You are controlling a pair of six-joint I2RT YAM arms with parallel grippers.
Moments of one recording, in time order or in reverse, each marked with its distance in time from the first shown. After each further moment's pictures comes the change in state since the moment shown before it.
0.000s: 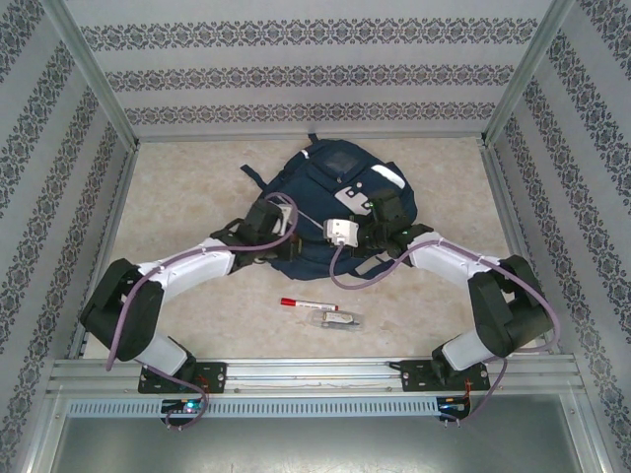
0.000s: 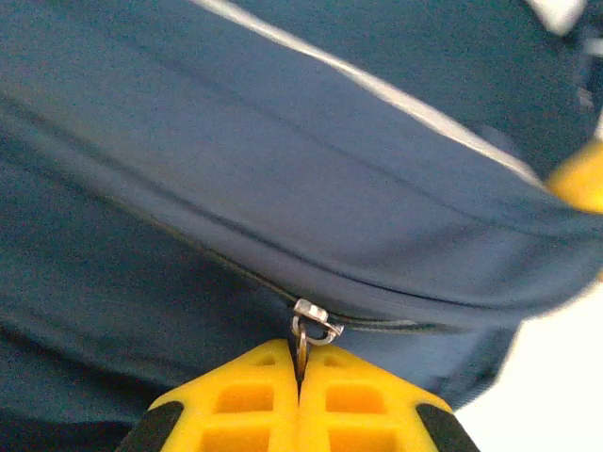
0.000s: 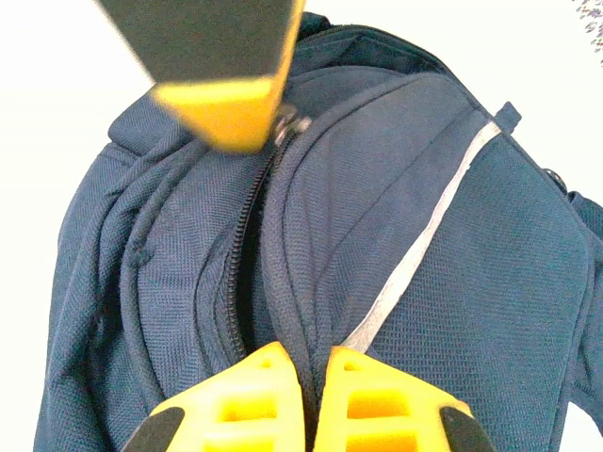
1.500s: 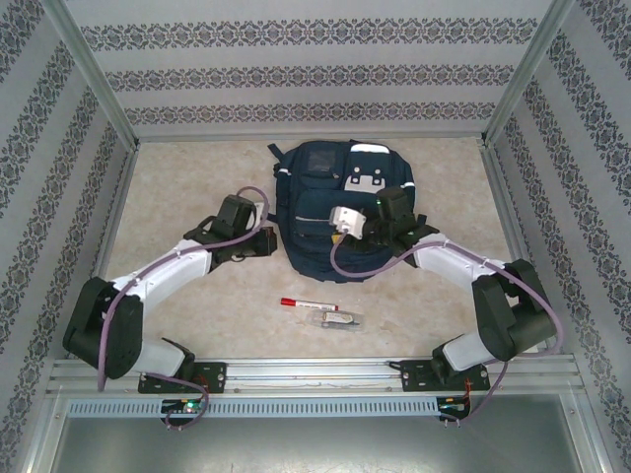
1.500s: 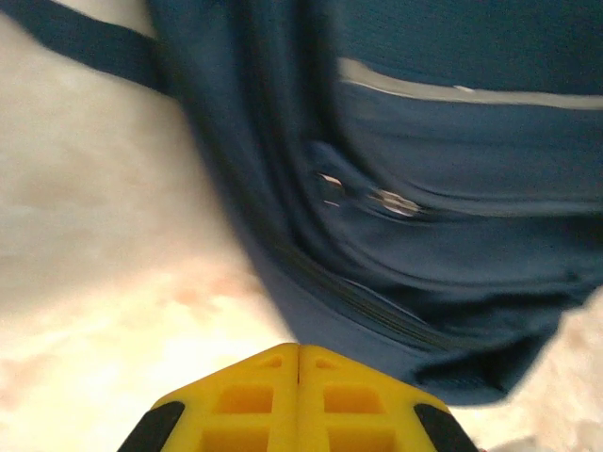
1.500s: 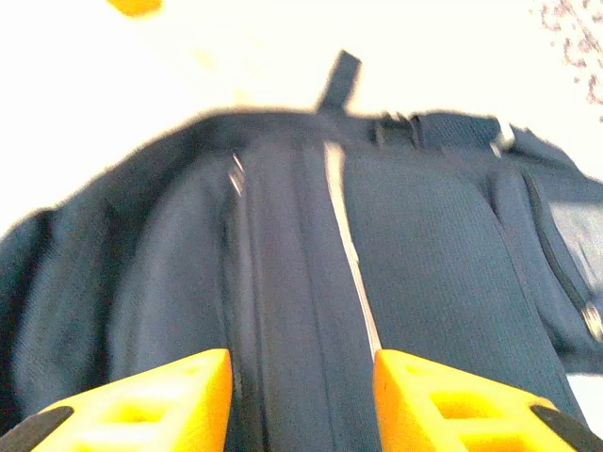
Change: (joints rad) left arm 0.085 -0.141 -0.041 -0.110 0.068 -0.024; right arm 0.008 -0.026 -0.004 0.078 0.023 0.195
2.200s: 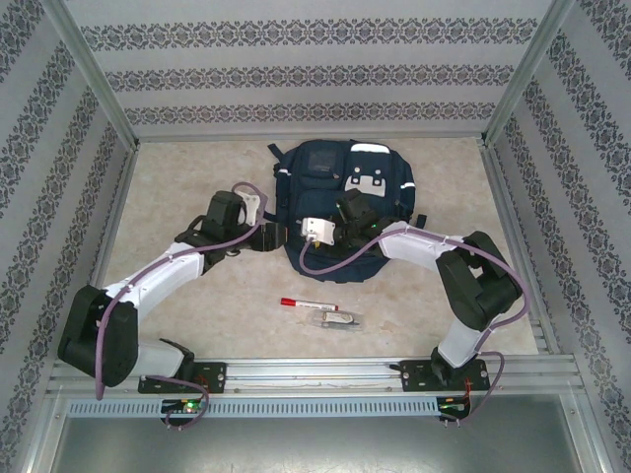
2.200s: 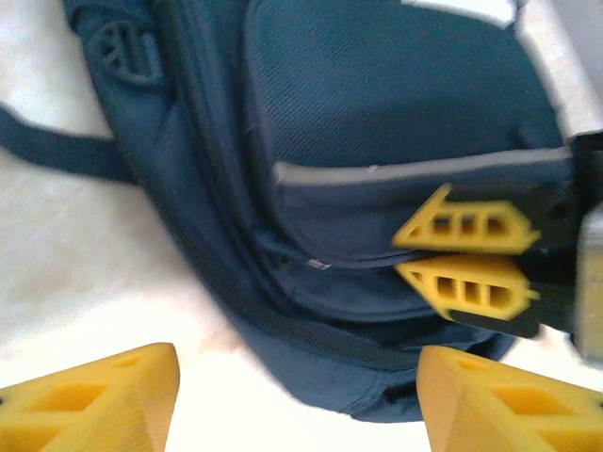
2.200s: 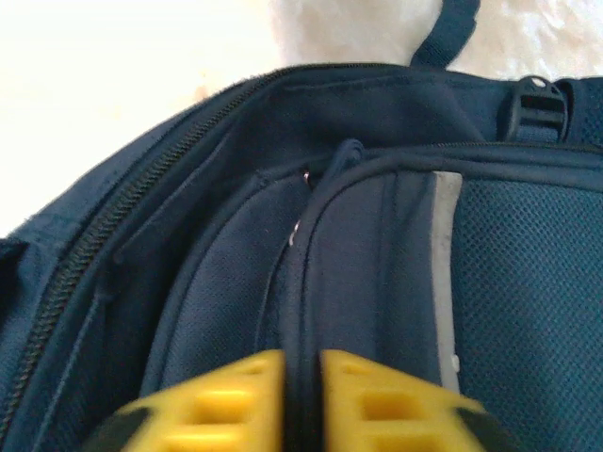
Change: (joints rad) left arm 0.108 -0.031 -0.040 0.164 0.139 0.116; right arm 0.133 0.236 0.179 -0.148 0.233 -0.056
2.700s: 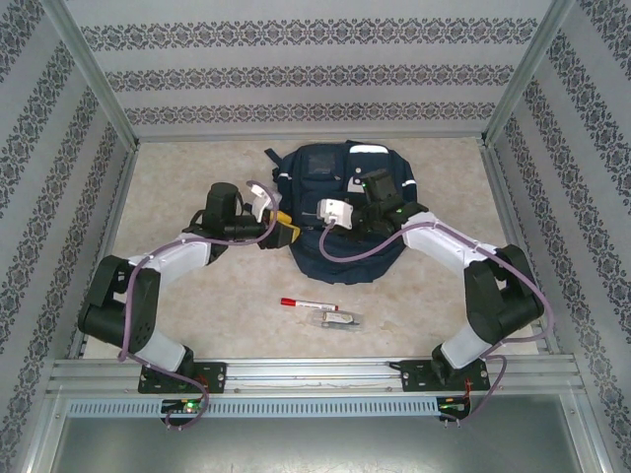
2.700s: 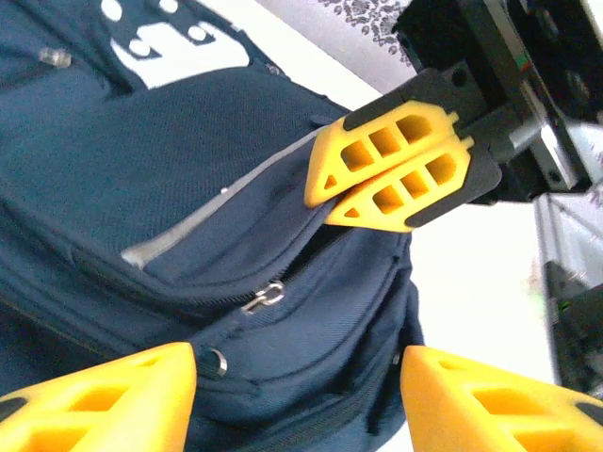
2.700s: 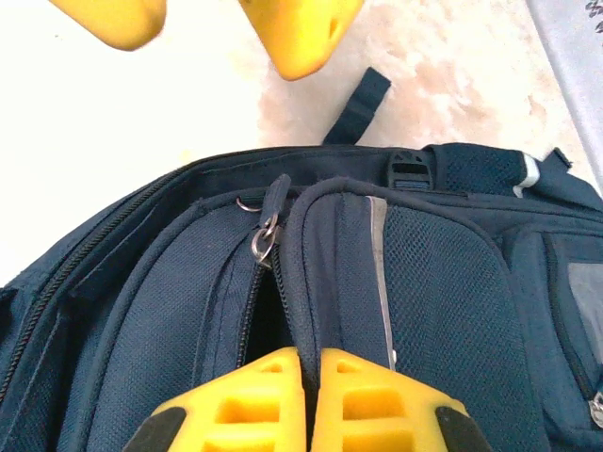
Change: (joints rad) left arm 0.057 0.197 0.035 0.324 0.472 0.380; right arm -0.143 -0.131 0.055 -0.126 -0.240 -0.070
